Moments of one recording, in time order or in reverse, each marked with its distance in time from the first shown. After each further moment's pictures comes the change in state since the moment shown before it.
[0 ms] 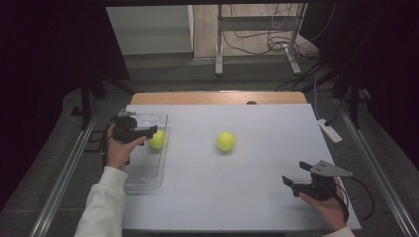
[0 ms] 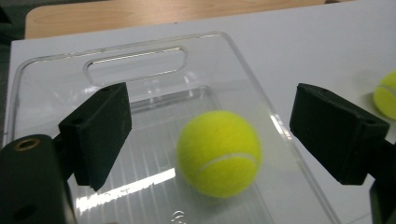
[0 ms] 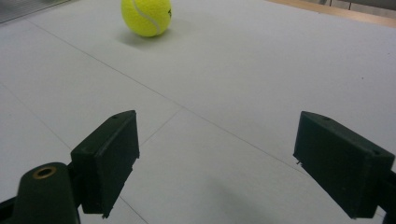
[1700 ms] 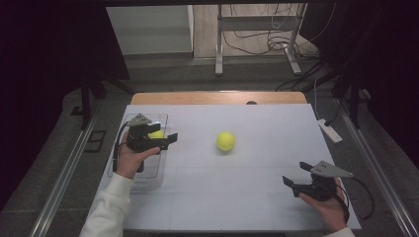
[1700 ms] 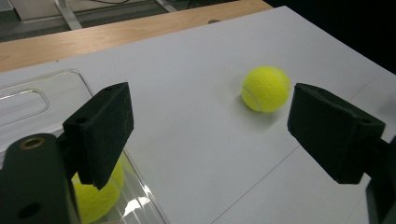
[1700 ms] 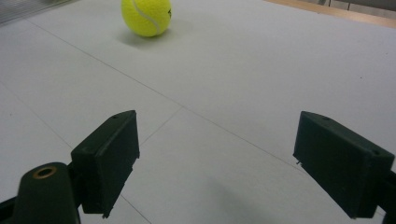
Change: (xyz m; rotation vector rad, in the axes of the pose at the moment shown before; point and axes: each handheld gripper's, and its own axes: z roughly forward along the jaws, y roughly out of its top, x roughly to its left) left arm -0.061 -0.001 -0.021 -0.083 -0.274 0.129; right arm 0.001 0.000 -0.001 -0.001 -0.006 -0.003
